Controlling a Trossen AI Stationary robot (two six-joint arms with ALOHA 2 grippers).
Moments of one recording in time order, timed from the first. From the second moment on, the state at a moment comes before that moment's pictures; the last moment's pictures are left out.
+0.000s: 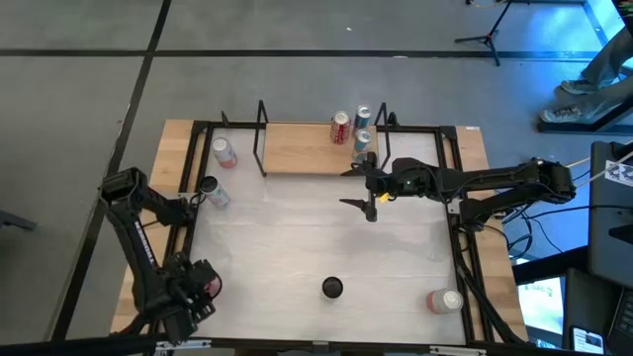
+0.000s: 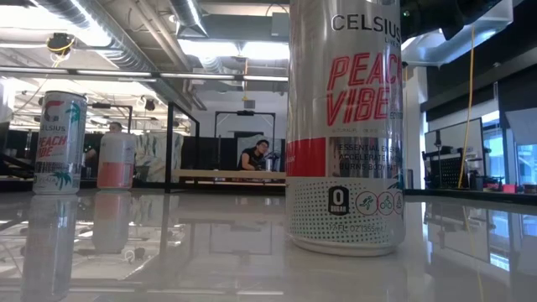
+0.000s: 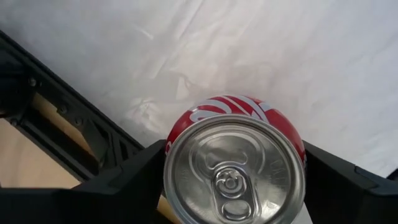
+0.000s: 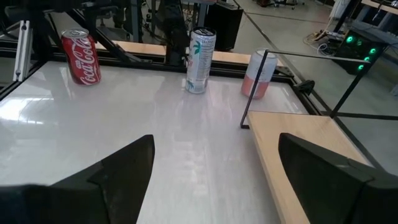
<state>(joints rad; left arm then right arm) -1.11 1.64 1.22 -1.32 -0.15 -1.80 -0.07 1.23 0.75 0.19 -0.02 -0.14</state>
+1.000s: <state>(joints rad) -0.40 1.54 1.45 -1.27 -0.38 -0.87 -0.01 1.21 0.75 0.13 0.11 -0.08</state>
